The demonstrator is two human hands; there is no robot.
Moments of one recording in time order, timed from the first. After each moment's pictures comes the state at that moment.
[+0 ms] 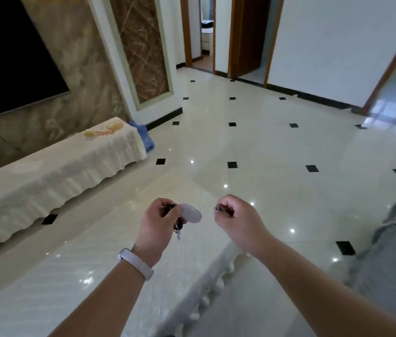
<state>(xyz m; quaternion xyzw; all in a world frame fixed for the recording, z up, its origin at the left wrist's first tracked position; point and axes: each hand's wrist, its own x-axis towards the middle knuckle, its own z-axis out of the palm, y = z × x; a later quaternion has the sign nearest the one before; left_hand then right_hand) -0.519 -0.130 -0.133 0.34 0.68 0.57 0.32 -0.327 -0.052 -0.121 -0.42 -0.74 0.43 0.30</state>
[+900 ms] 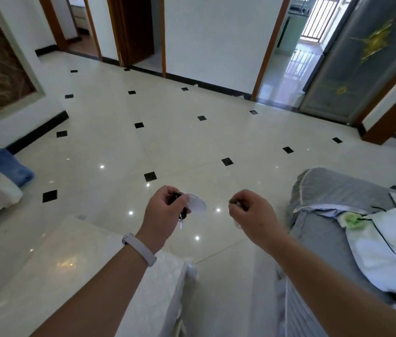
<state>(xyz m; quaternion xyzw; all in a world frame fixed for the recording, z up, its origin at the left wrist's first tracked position) -0.438 0.263 -0.155 0.47 0.52 0.52 0.50 -0.222 0.232 -0.107 -0.65 -0.58 0.34 0.36</state>
